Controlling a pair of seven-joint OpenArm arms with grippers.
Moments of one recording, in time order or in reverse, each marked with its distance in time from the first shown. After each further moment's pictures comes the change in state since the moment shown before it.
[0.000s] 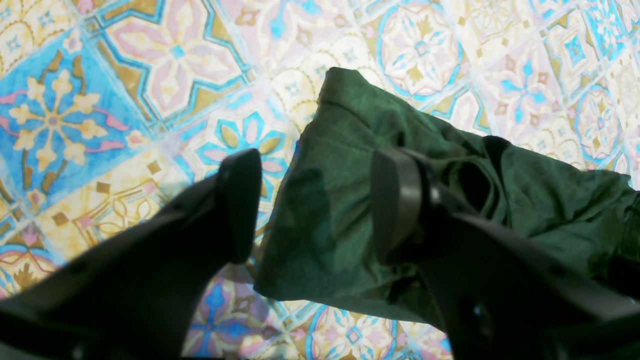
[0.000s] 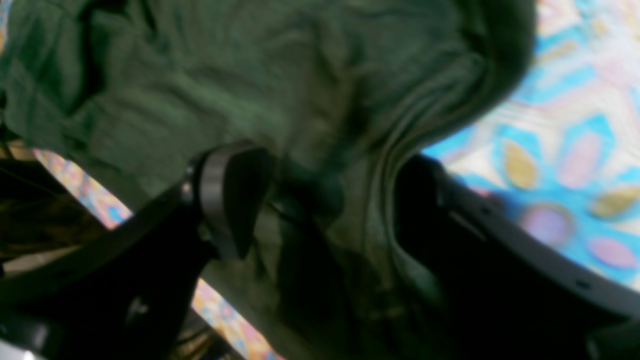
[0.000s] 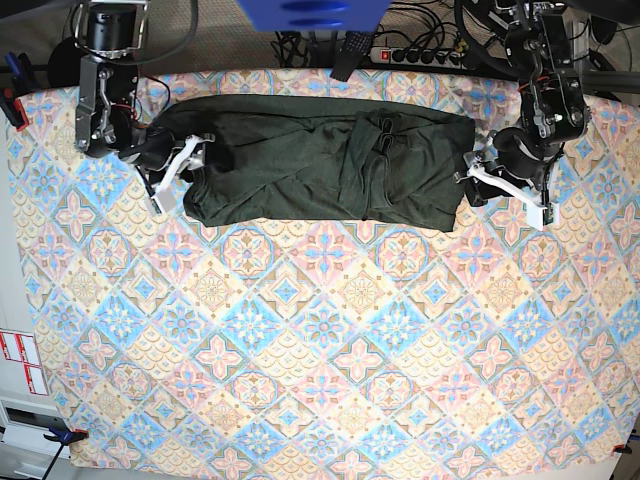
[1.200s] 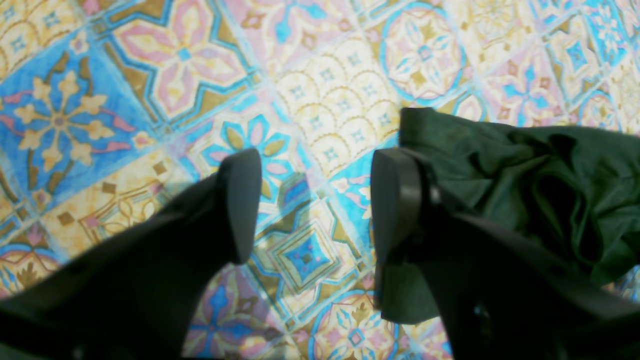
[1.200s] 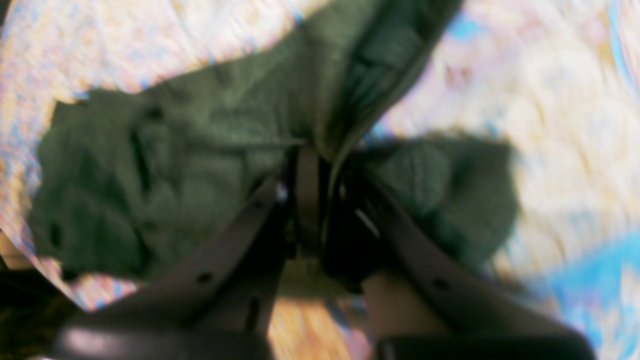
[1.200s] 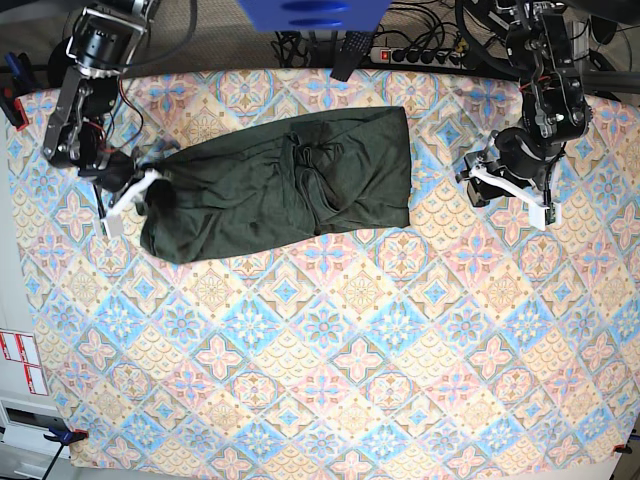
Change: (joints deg) left arm 0.0 0.0 -0.4 0.0 -0.2 0.0 -0.2; right arm 5.2 -1.1 16.2 -0.9 -1.5 -0.1 -2.8
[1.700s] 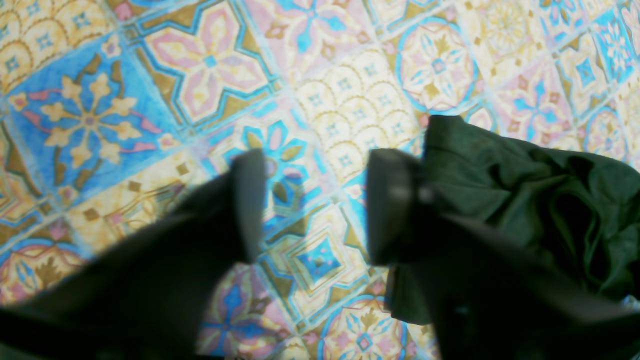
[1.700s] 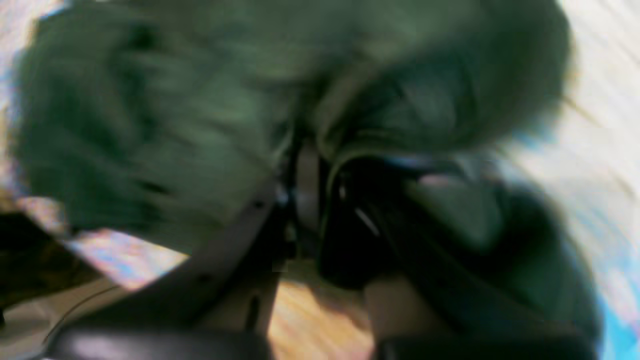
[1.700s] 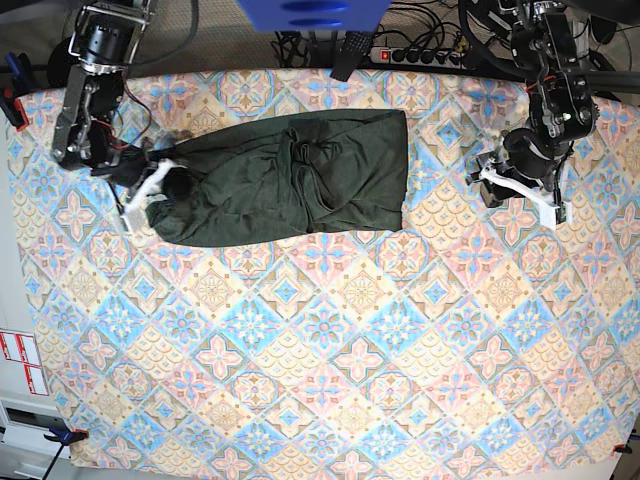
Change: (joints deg) left arm 0.2 0.0 -2.6 0.0 0.1 0.0 0.0; right arm -0.6 -0.5 -7.7 4.0 2.8 -0.1 -3.4
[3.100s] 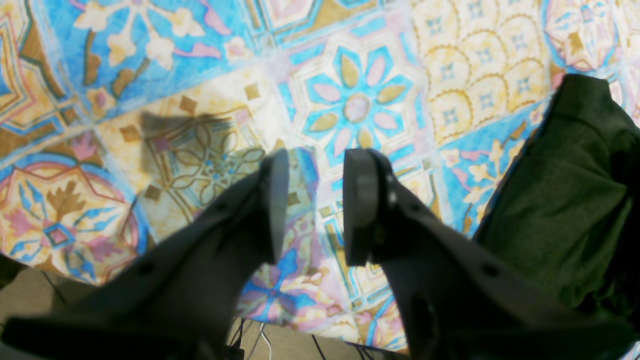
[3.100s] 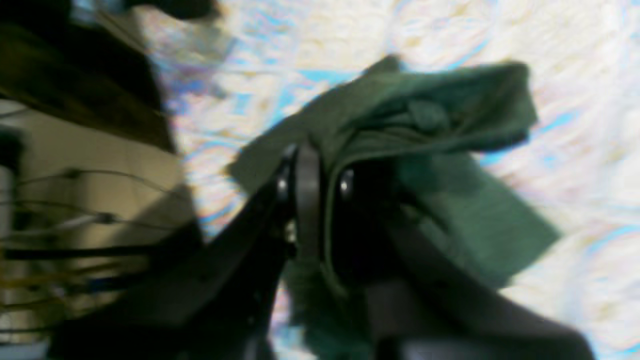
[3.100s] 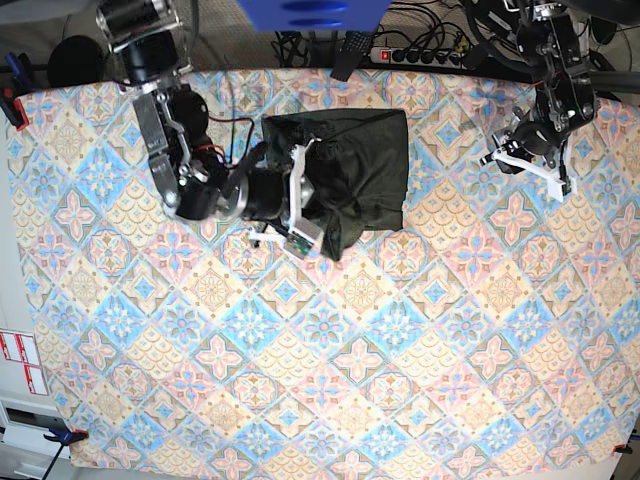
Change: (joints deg) left arm 0.9 -0.7 -3.4 -11.3 -0.1 0.2 -0.4; right arm 7.6 -1.9 -39.7 17.5 -5.2 0.0 0.2
